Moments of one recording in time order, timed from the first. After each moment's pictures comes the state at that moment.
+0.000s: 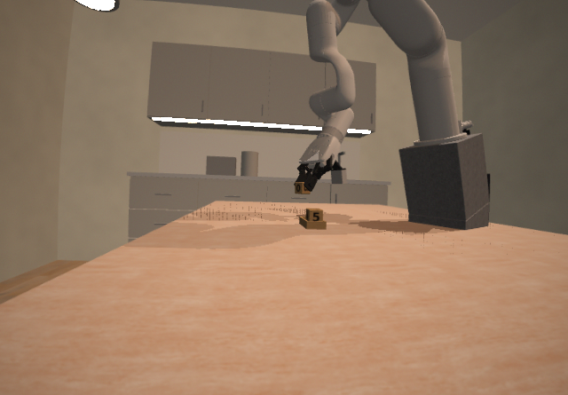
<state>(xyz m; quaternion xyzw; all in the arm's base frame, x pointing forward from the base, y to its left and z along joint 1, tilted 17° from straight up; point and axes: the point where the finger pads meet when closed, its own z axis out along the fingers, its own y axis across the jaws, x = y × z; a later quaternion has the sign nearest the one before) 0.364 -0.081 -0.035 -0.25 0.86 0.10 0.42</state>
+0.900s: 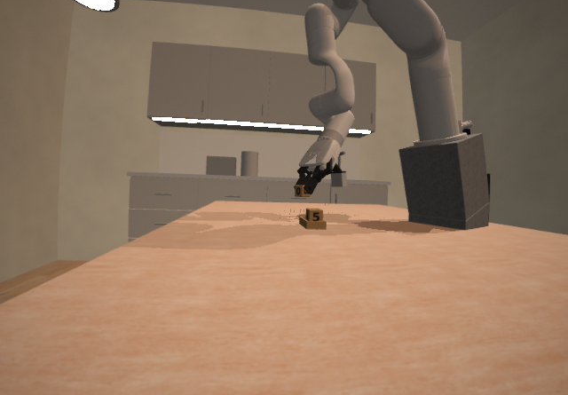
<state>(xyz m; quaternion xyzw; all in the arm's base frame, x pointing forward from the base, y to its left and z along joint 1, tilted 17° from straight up) 0.366 -0.080 -0.043 -0.25 0.86 0.10 0.43</state>
